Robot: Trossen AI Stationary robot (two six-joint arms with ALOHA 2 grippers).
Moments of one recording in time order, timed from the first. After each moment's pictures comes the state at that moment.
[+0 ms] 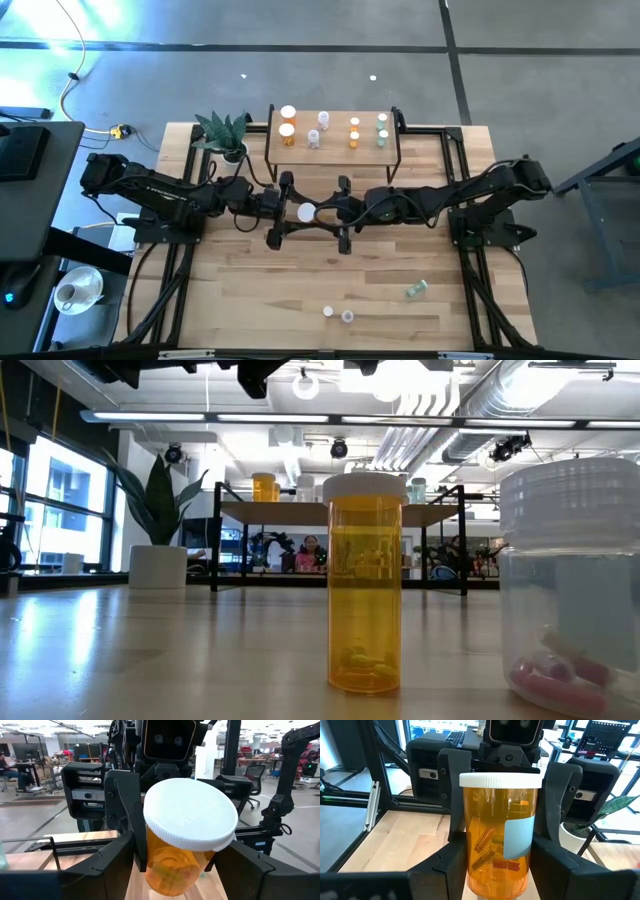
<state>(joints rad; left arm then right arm) 0.01 1.28 0.67 0.67 0.05 0.03 0.18 1.53 1.13 0.17 0.19 -0.06</state>
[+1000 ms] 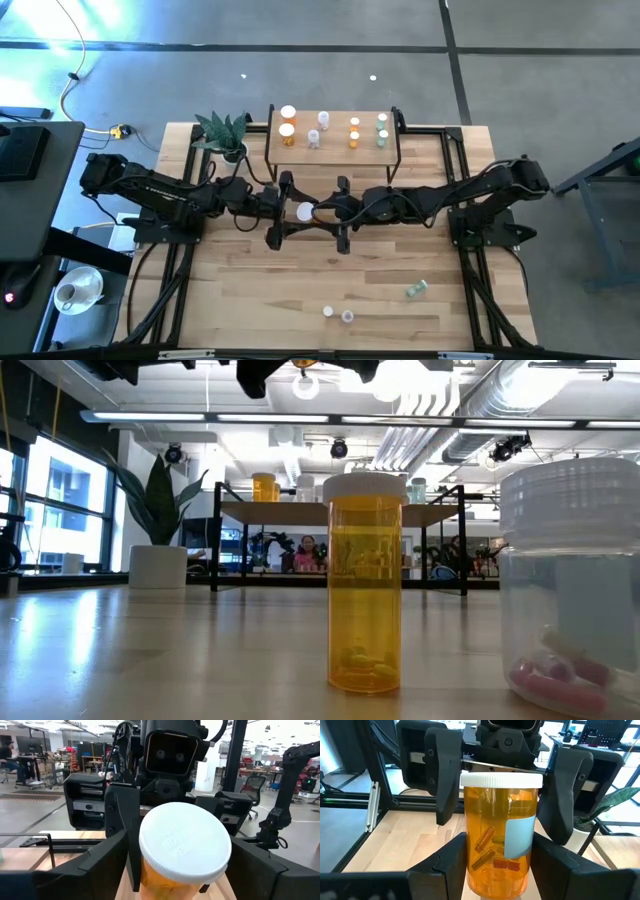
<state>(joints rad) 0.01 1.28 0.67 0.67 0.02 -0.05 0.18 1.54 1.13 0.18 0.19 -0.03</state>
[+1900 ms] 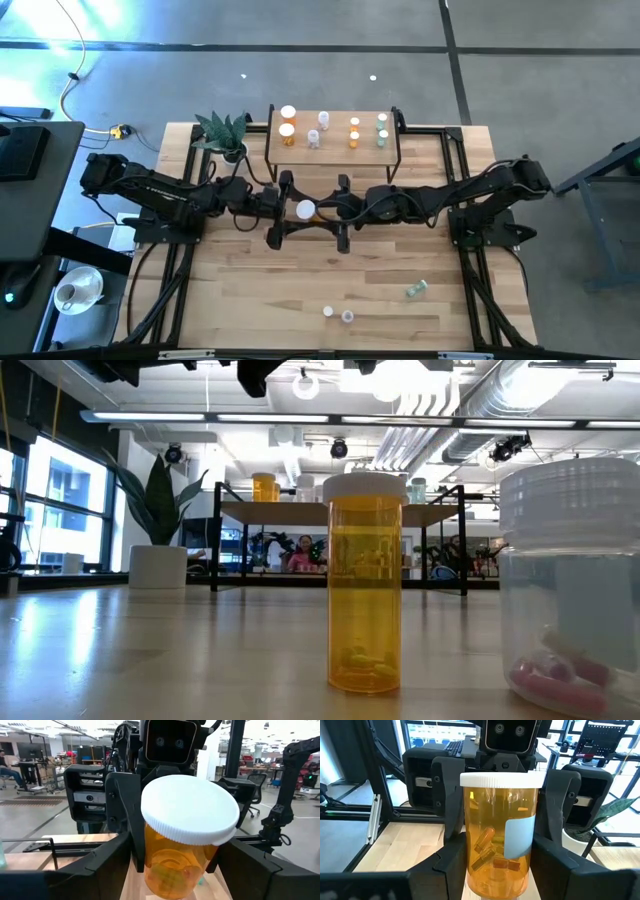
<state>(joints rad) 0.01 1.28 0.67 0.69 0.03 -0.01 0.18 1.53 1.13 0.21 0.19 -0.03</state>
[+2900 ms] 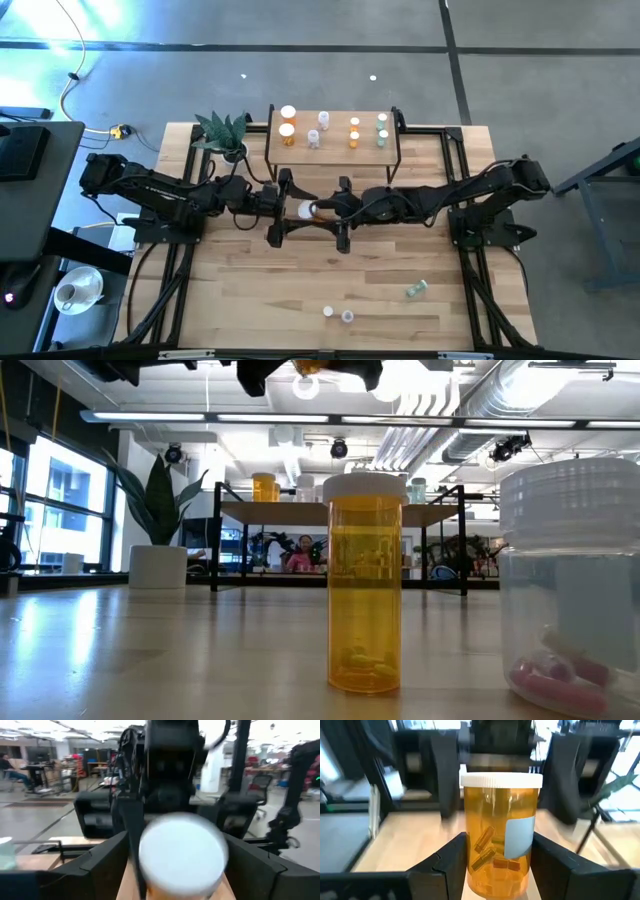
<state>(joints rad) 0.02 1.27 0.67 0.69 0.01 0.00 0.18 1.53 1.13 0.14 0.20 0.05</state>
